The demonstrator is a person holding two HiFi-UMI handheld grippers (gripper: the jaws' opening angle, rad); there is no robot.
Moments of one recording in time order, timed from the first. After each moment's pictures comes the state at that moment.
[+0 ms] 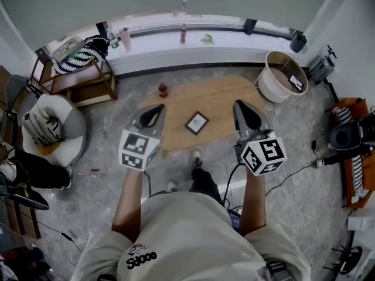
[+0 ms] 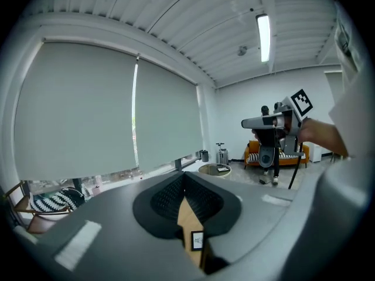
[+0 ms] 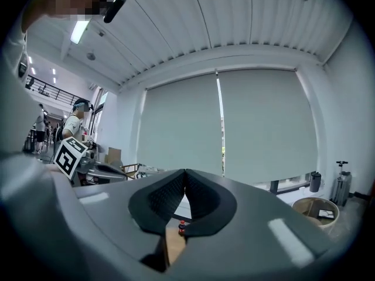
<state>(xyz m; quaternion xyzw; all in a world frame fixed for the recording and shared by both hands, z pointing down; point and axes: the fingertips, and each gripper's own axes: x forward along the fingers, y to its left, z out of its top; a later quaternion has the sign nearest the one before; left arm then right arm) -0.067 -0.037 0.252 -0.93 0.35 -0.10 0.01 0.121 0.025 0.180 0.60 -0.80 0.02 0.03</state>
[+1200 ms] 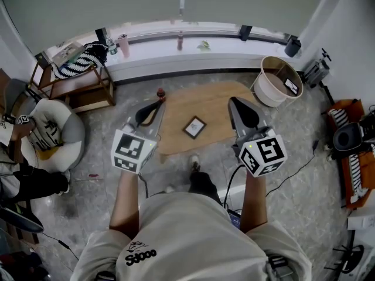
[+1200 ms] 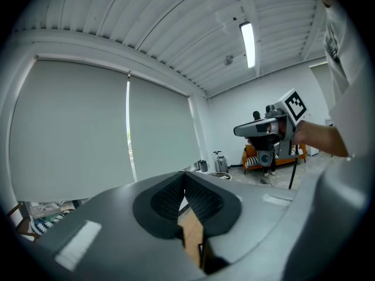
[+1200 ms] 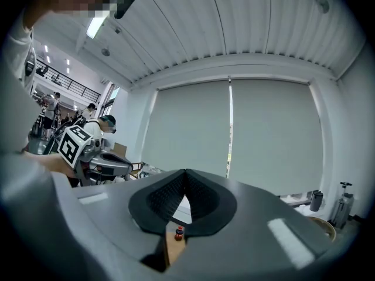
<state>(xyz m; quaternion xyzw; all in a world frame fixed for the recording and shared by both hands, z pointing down) -0.073 -0.018 0.182 -0.94 0.33 -0.06 0.08 0.089 0.038 0.133 0.58 -0.81 -0.04 0.06</state>
